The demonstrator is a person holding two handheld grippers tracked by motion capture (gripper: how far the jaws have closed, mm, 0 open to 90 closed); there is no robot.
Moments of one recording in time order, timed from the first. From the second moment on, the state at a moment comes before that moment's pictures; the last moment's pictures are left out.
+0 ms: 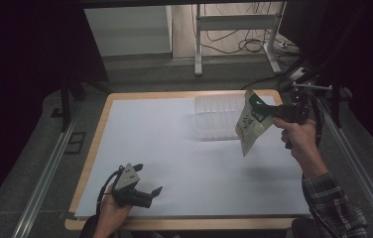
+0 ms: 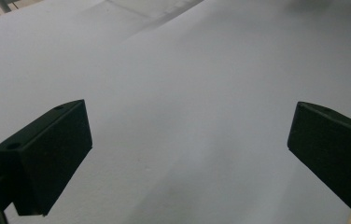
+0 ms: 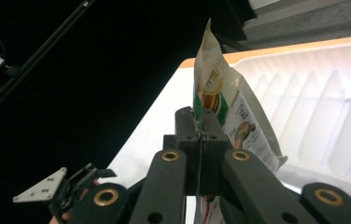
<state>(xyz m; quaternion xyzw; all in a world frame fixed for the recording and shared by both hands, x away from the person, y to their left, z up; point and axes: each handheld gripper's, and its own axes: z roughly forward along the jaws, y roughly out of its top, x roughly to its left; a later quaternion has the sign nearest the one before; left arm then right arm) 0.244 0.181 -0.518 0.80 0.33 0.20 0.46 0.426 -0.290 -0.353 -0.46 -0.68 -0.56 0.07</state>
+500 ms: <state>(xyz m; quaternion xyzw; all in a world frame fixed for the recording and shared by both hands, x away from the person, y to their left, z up) 0.245 0.184 -0.517 0.79 0.34 0.20 0.47 0.455 -0.306 -0.351 -0.49 -0.67 -0.55 0.04</state>
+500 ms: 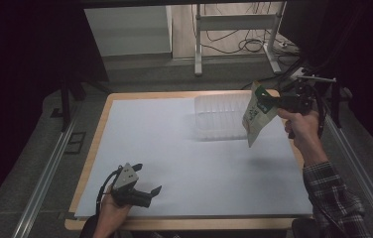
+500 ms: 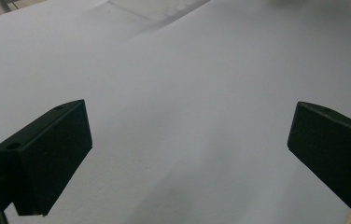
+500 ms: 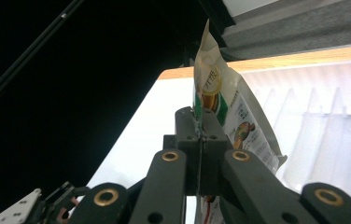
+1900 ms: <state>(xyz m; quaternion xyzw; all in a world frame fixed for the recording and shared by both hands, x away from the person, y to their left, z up) 0.245 0.188 -0.517 0.79 0.34 0.19 0.48 0.536 -0.304 -0.365 -0.53 -0.65 -0.54 0.00</state>
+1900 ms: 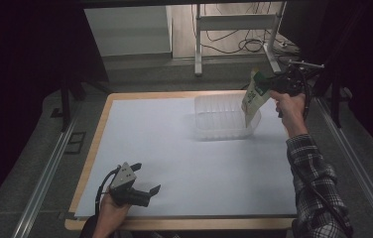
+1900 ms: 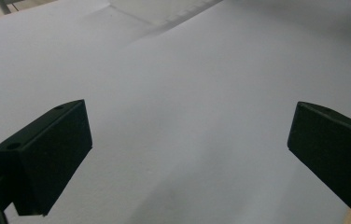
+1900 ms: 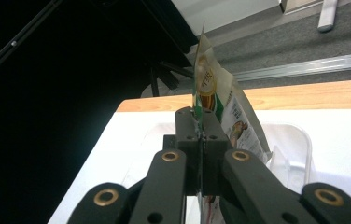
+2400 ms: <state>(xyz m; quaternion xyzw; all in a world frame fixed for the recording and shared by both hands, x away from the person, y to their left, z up) 0.245 0.188 -0.517 0.79 0.34 0.19 0.48 0.545 -0.295 -0.387 -0.55 -0.65 -0.52 -0.01</state>
